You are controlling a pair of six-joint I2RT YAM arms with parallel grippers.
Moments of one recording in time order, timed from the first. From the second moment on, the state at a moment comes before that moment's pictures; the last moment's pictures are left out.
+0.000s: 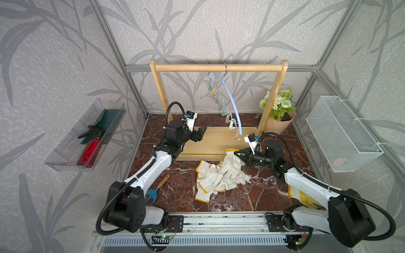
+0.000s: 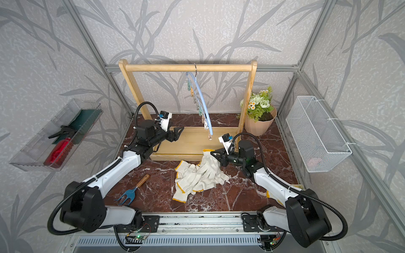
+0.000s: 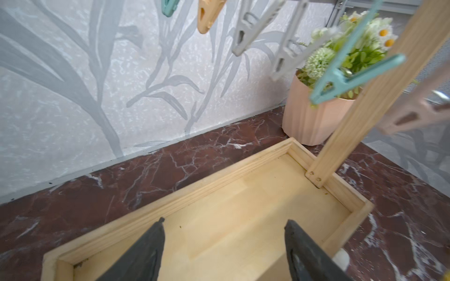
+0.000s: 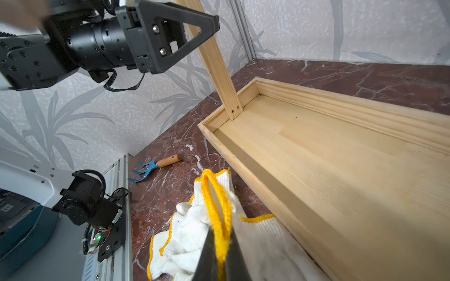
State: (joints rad) left arm -0.26 1.43 1.02 0.15 0.31 0.01; right arm 0.40 1.26 0.63 0.29 -0.72 0.23
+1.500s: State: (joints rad) left arm -0.20 2.21 1.91 0.52 0.54 0.05; right arm 0.36 2.26 2.24 -0.21 -0.46 0.17
